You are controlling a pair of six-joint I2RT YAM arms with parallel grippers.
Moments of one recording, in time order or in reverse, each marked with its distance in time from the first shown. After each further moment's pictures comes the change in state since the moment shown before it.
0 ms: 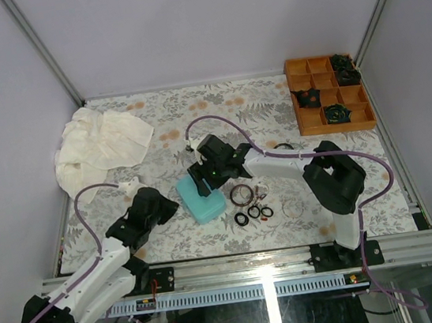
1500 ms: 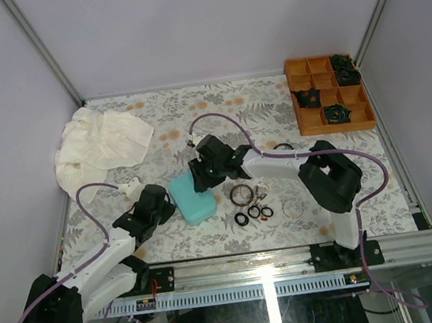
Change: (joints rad) left arm -0.007 0.130 0.002 0.003 -0.105 -0.072; right arm 0.000 0.031 -0.014 0.109 -0.007 0.188
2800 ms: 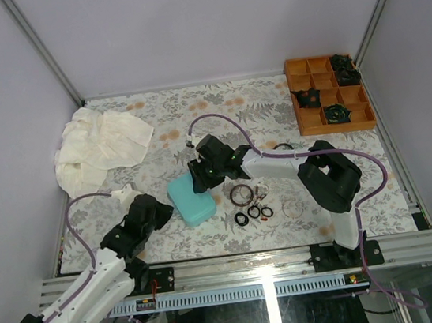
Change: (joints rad) left arm -0.015 -0.248 -0.039 -0.103 0.018 -0.005; right arm -0.001 0.006 -0.001 0.012 -0.036 -0.008
